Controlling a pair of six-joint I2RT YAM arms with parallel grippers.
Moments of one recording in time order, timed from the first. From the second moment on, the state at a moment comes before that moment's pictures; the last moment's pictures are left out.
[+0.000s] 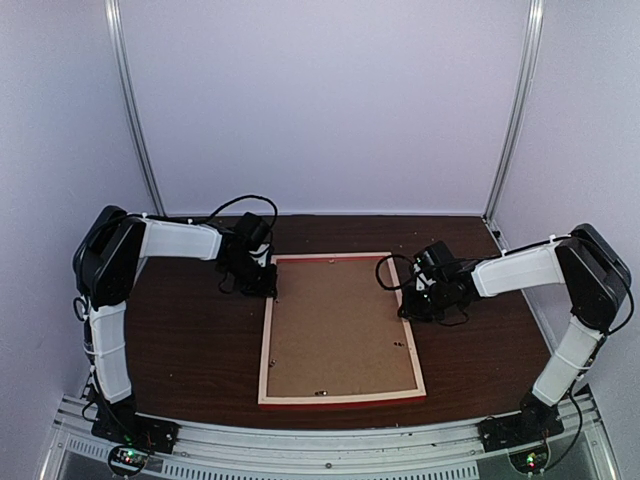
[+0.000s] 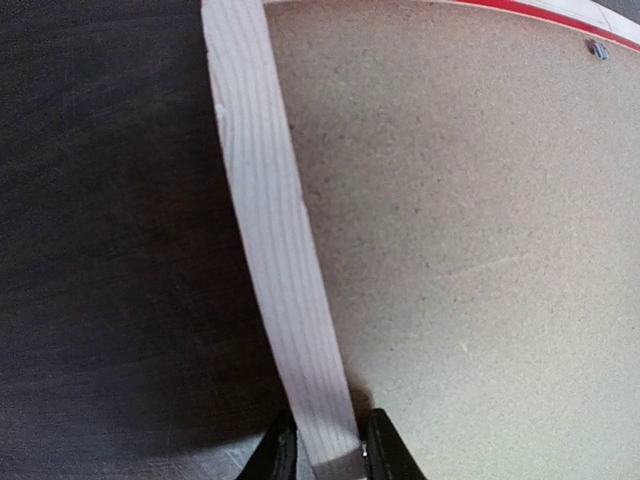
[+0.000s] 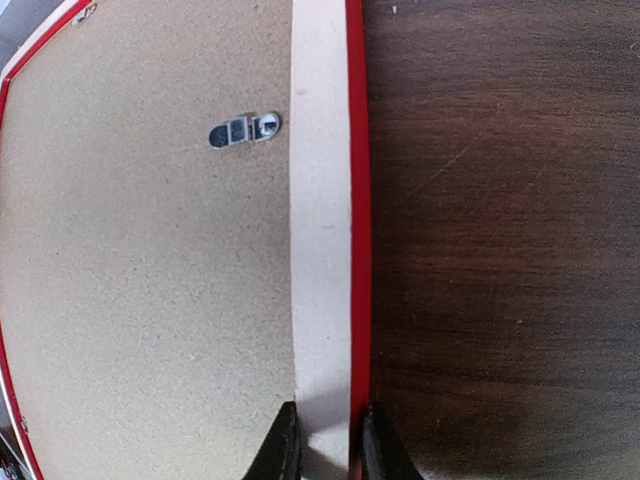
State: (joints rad) left arm -0.57 2.04 1.38 -0.48 0.11 -0.44; right arm 0.56 1.71 0.86 -0.17 -0.10 0.64
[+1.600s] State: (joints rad) left arm -0.55 2.01 1.37 -0.55 0.24 -0.39; right arm 0.56 1.72 0.86 -0.12 -0.11 0.64
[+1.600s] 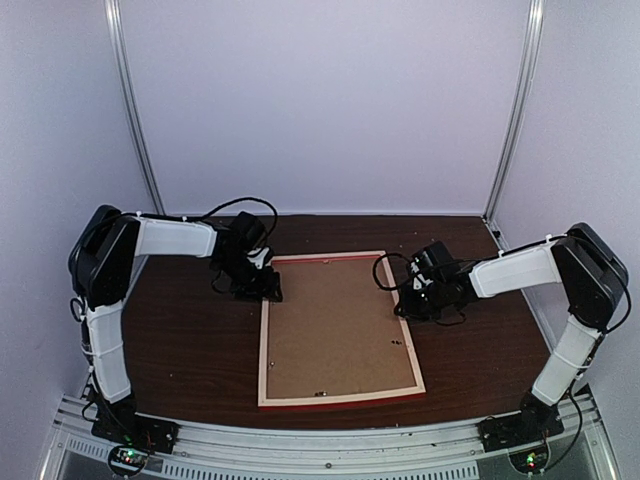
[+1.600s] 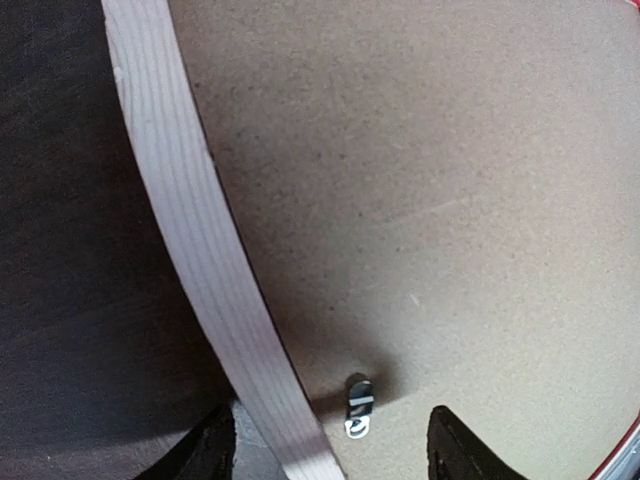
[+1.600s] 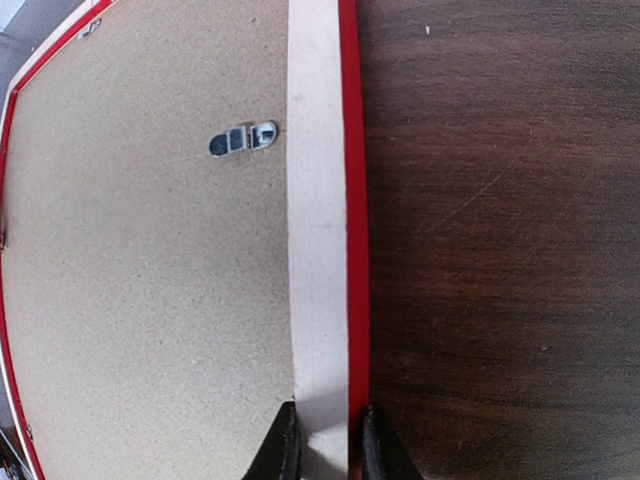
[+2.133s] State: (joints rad) left arm -0.58 2.07 1.46 -0.61 0.10 -0.33; right arm 0.56 1.73 0.87 -0.10 -0.11 0.64
